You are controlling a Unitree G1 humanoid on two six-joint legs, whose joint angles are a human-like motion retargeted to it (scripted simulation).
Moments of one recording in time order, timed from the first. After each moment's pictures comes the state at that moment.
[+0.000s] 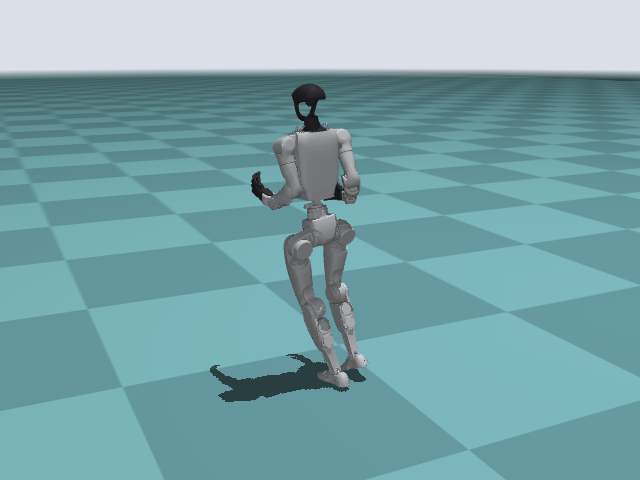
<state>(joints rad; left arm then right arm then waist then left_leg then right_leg) 0.19 -0.09 0.01 0.22 -0.02 -0.76 -0.15 0.51 0.04 -0.29 0.20 0.11 -0.71 0.36 0.04 0.09 -0.13 -0.20 -0.10 0.05 0.33 -0.22 0.24 -0.39 0.03 -0.08 0.62 0.06 -0.06</state>
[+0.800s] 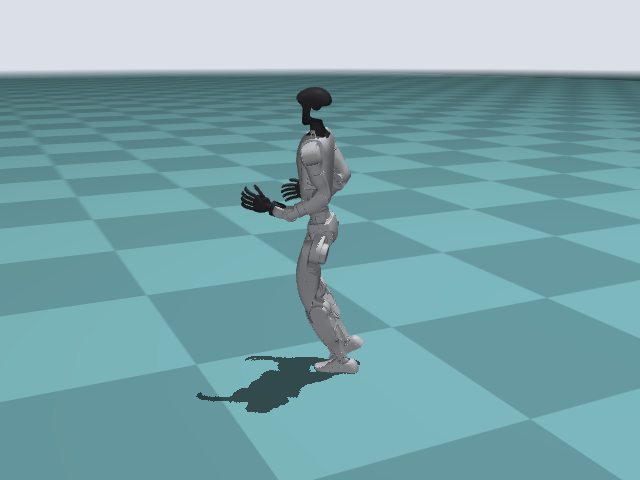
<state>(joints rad) 0.26 -0.14 0.05 0.19 0.05 -0.78 -0.08 0.55 0.01 -0.36 0.27 0.16 -0.68 0.46 0.07 0.09 -0.18 -0.22 -0.07 0.04 0.38 -0.33 0.26 -0.38 0.04 -0.15 0.73 0.11 -0.20</state>
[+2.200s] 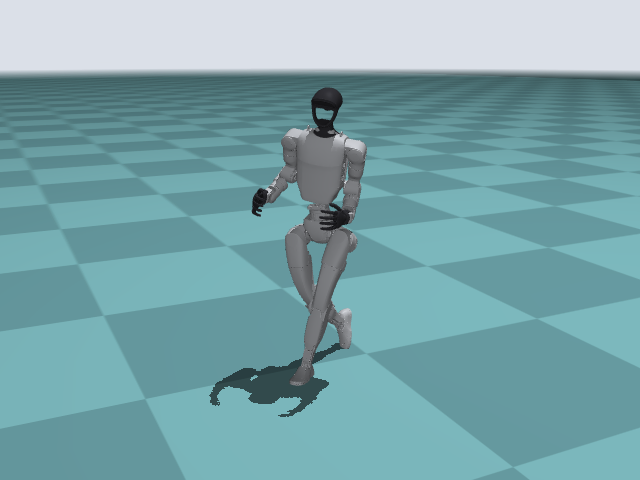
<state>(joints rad) 0.35 -0.08 0.05 0.20 0.10 -0.81 -0.21 0.37 -0.10 -0.16 0.14 0.14 -0.66 0.42 0.14 -0.20 -0.05 -0.49 -0.20 0.24 0.29 -0.21 0.26 0.03 0.05 -0.08 0.59 0.52 0.25</state>
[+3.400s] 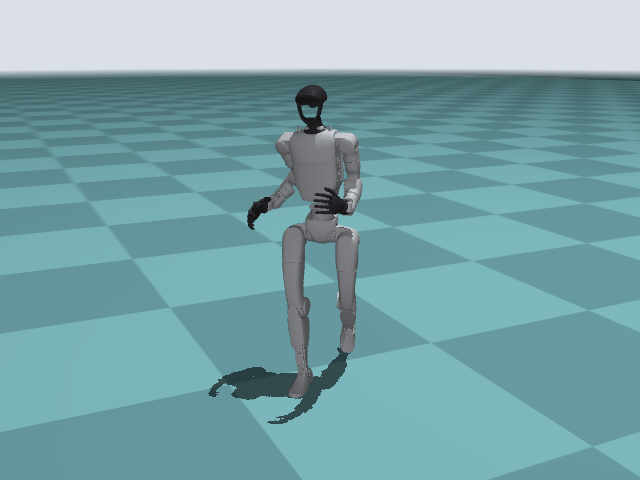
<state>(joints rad) 0.20 0.01 0.03 0.19 -0.06 -0.78 -0.25 0.48 0.04 -0.44 0.16 -0.15 -0.59 0.37 -0.16 0.07 -0.10 -0.01 -0.02 0.13 0.61 0.52 -0.26 -0.45 0.06 -0.12 0.20 0.09 -0.18</state>
